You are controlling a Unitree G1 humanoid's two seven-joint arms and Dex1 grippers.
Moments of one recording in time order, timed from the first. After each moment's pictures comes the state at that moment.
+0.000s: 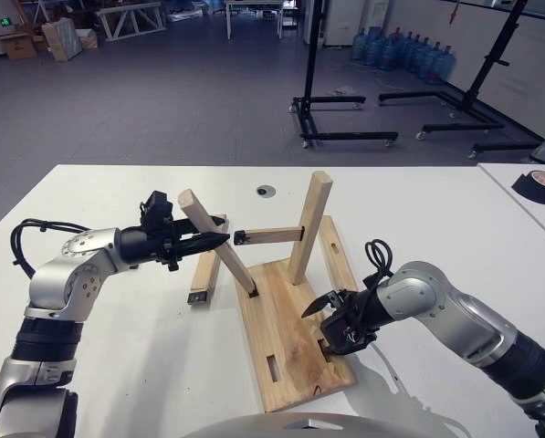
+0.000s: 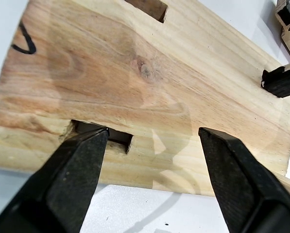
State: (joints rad) left arm -0.30 0.66 0.05 -0.05 -0.70 0.54 -1.17; right arm -0.27 -0.88 0.58 -0.40 -0.19 0.04 1.24
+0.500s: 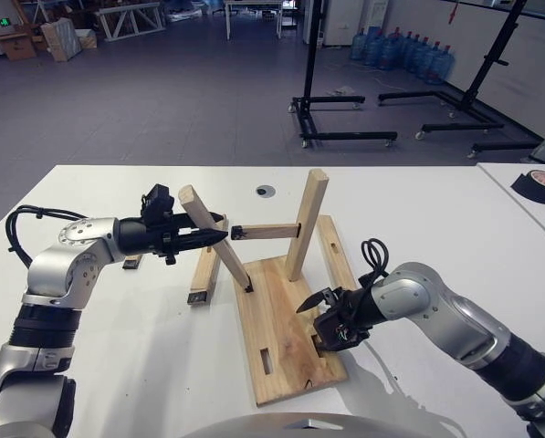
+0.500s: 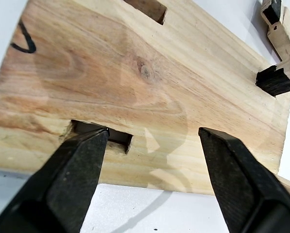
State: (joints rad) left arm -0.37 0.70 0.01 0.00 -0.62 0.51 -1.22; right arm -0.26 -0.84 0.58 -0.42 -0.24 0.09 1.22
